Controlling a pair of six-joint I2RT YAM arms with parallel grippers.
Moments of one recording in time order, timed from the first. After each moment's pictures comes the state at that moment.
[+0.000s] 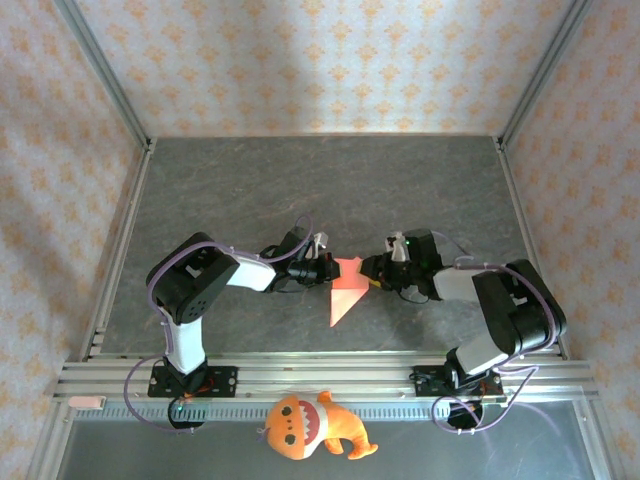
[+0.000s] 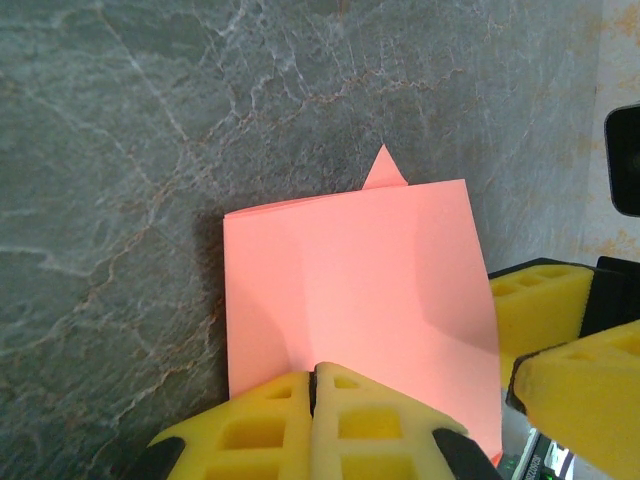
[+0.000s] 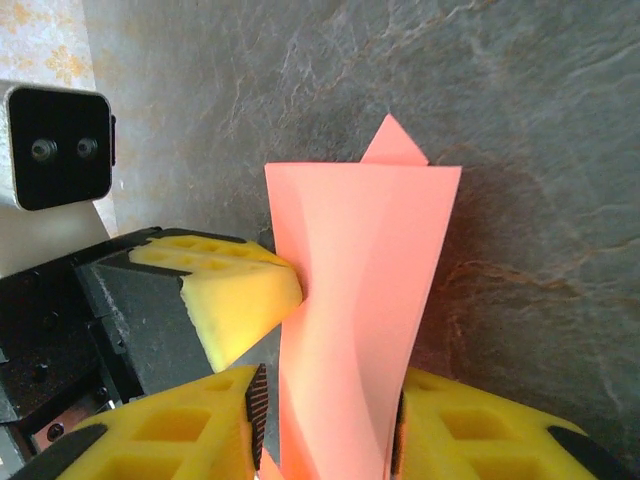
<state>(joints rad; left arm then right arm) -0.65 1.88 0.78 0.38 0.45 -0.94 0.32 1.52 0.45 0.27 -0.73 0.81</state>
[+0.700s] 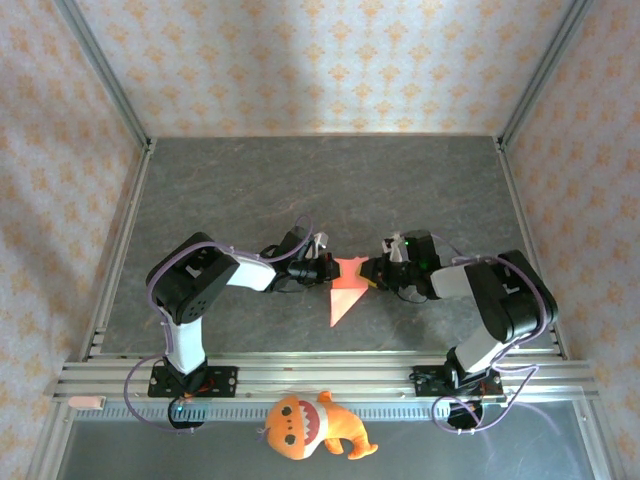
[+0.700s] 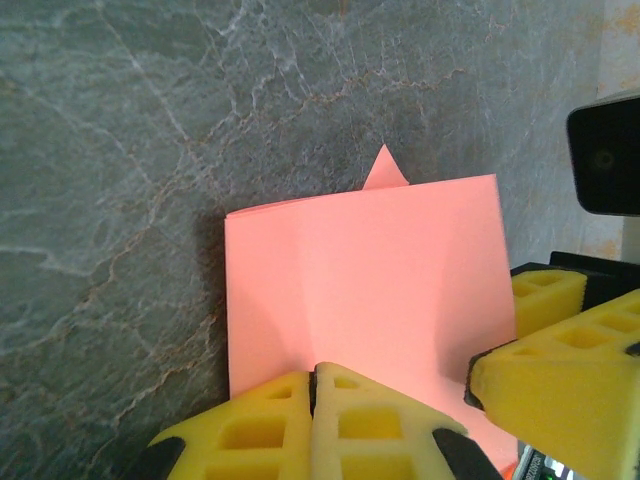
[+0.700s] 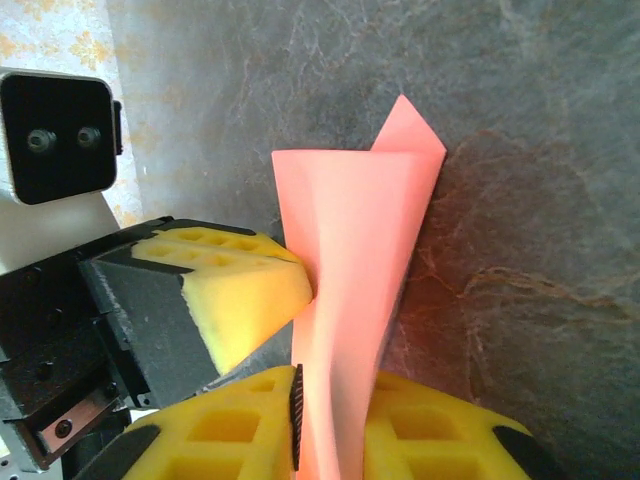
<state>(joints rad) -0.65 1.88 0.78 0.37 0.45 -0.94 0.32 1.61 0.45 0.36 -0.81 0.85</state>
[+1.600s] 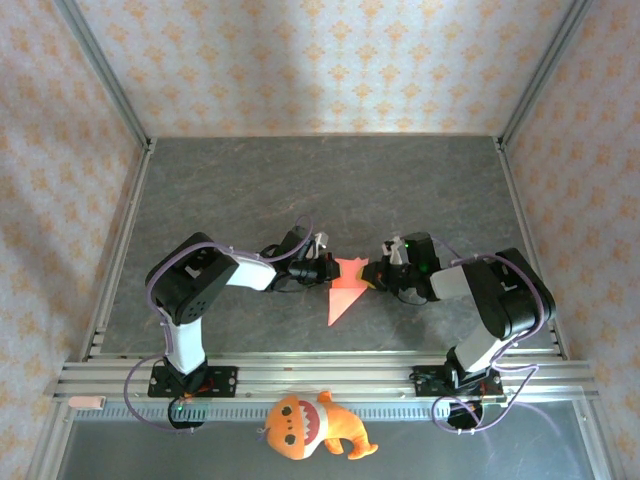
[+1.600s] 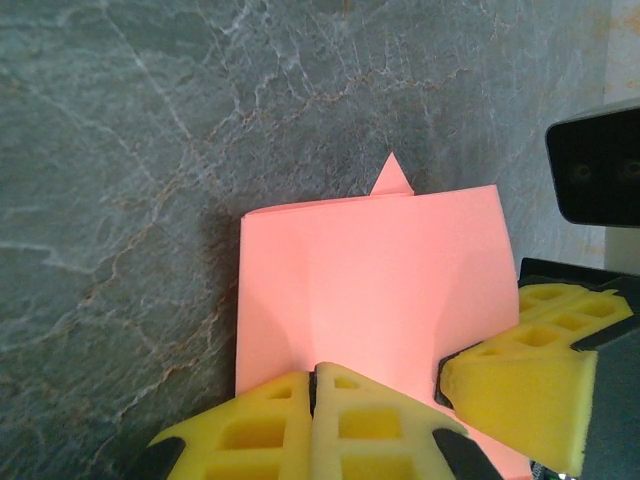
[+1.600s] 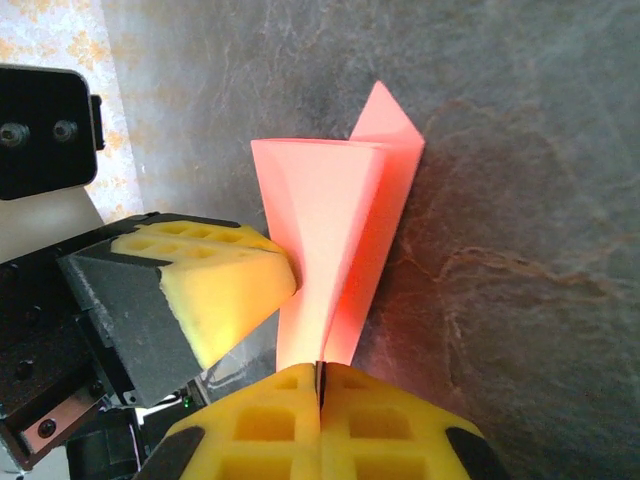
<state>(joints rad) -0.65 1.87 0.78 0.34 0.44 -0.93 0.32 1.62 0.43 0.40 -0.81 0.88</state>
